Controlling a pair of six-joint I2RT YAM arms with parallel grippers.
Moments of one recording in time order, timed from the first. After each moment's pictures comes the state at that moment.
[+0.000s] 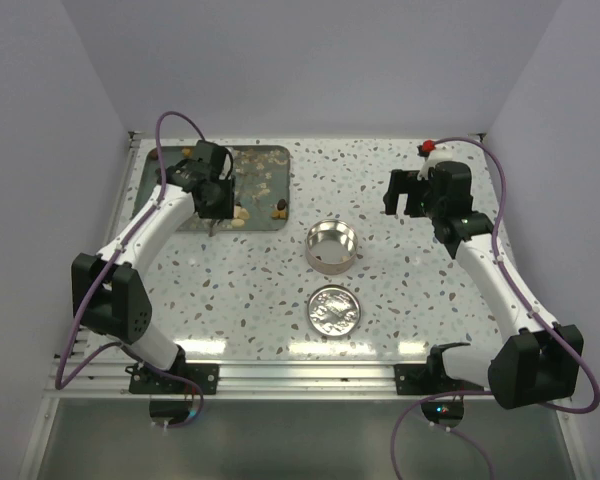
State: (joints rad) left arm -0.30 1.58 1.40 -0.82 -0.09 -0.25; right arm 0.16 1.23 1.02 -0.30 -0.04 0.14
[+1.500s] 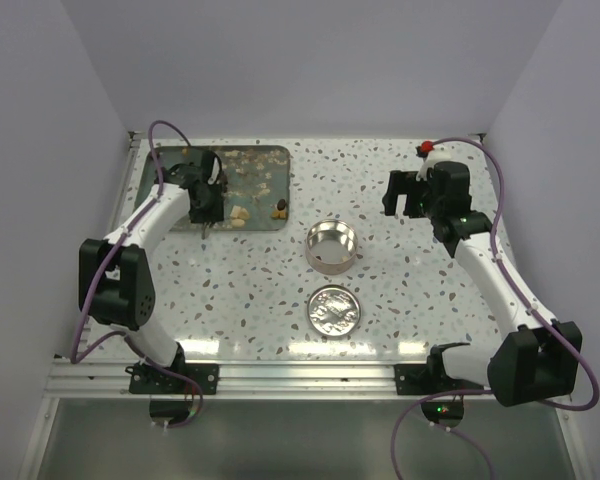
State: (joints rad) left arm -0.19 1.67 1.32 -0.73 -0.09 -0.25; right arm 0.16 1.24 1.02 -0.31 -0.05 0.14
